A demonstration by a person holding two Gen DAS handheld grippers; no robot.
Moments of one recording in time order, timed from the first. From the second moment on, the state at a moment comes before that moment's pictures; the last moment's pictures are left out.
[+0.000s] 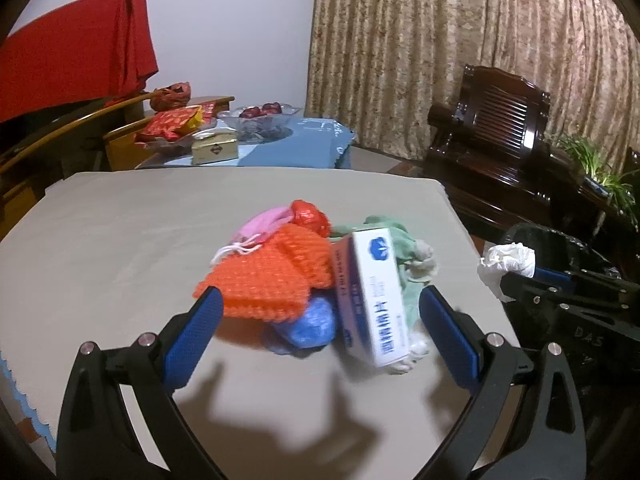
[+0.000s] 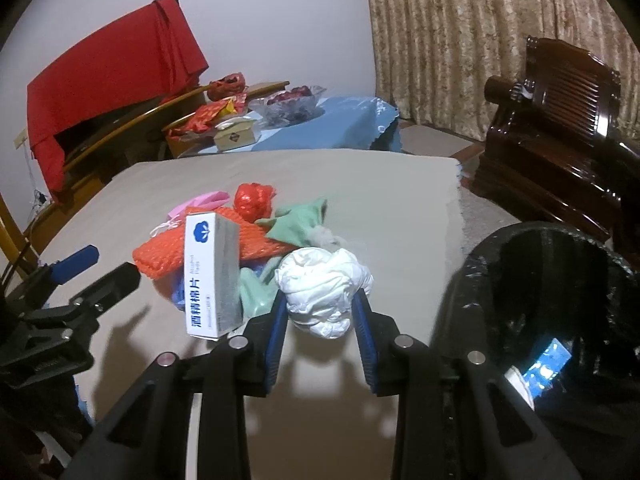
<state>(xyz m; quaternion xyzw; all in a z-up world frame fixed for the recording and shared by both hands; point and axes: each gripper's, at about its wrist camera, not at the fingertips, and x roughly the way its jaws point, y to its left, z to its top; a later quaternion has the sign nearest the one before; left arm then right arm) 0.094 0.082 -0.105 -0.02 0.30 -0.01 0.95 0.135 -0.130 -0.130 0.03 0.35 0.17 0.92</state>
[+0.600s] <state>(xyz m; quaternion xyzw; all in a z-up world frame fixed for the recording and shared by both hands) 0.140 0.030 -0.151 0.01 0.33 0.02 0.94 0.132 -0.169 -0.131 0.03 0.35 0.13 0.93</state>
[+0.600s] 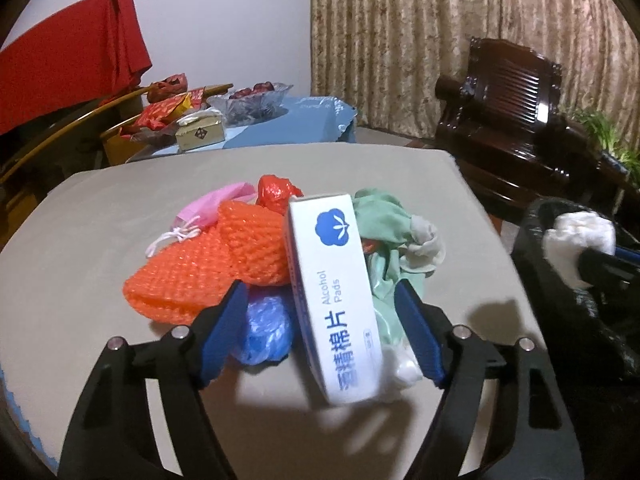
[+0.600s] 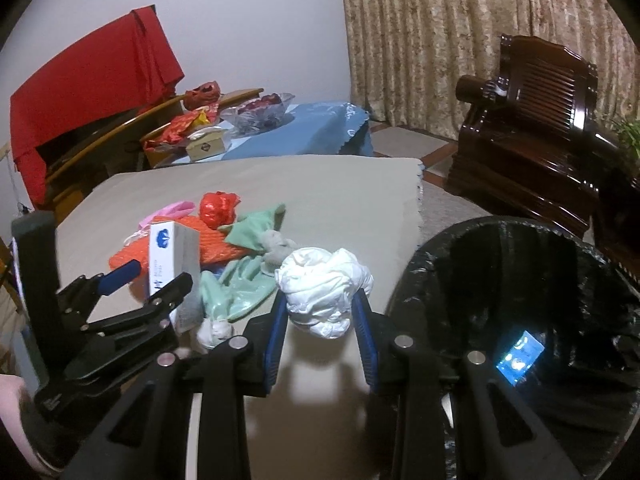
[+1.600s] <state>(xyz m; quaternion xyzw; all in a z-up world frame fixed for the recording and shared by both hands) 0.112 0.036 -0.087 -0.01 0.29 -0.01 0.96 0.114 -0.178 -0.108 0.04 0.32 0.13 0.94</state>
